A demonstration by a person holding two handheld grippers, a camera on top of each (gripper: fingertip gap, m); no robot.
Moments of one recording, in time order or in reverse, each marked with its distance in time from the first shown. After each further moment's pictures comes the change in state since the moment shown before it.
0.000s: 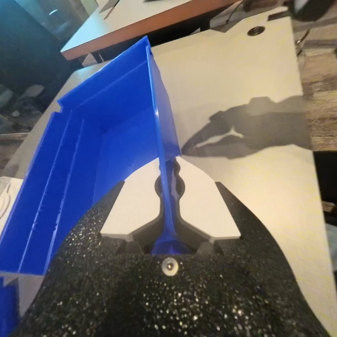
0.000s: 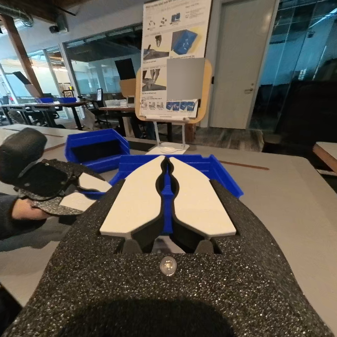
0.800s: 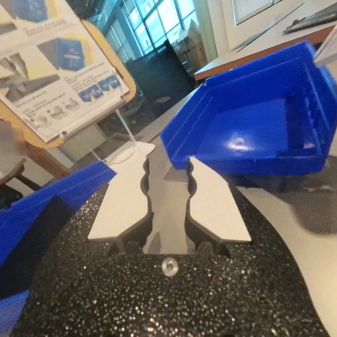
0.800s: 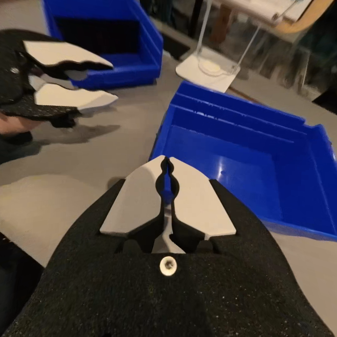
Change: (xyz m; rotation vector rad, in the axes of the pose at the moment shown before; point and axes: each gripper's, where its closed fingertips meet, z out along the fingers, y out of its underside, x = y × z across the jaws) left arm -0.128 0.082 -0.116 0.207 -0.553 -0.085; right arm -0.115 0.092 0.084 -0.614 -0.076 -0.239
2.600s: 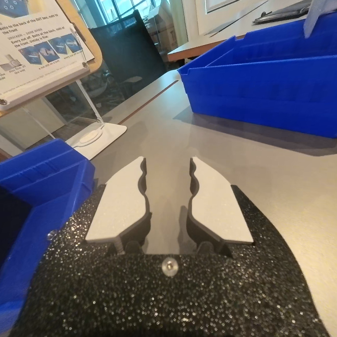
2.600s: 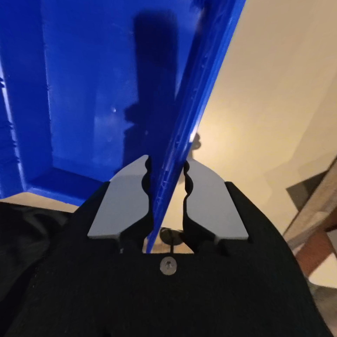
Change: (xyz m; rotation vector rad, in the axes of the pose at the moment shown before) left arm 0.020 0.030 0.001 -0.071 0.174 -0.106; right arm 0.207 0.144 -0.057 -0.889 0.026 0.524
